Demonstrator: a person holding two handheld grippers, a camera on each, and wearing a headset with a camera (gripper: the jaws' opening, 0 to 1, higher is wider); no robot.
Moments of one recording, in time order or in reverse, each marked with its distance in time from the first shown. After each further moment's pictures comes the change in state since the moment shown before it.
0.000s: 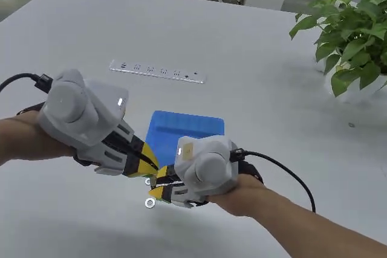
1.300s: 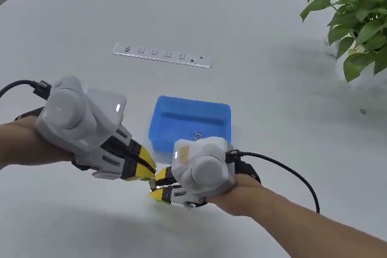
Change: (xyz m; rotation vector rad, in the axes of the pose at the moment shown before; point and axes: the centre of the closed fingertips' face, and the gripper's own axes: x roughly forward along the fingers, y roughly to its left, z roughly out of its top) left arm 0.015 -0.011 -0.024 -0.045 0.018 -0.028; right arm 0.020 0.018 -0.018 0.005 0.022 0.056
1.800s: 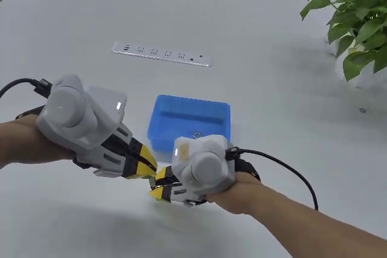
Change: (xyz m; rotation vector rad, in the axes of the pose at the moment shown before) left arm 0.002 0.002 0.001 -0.008 -0.007 0.000; right arm 0.000 0.001 -0.001 0.023 0.001 0.013
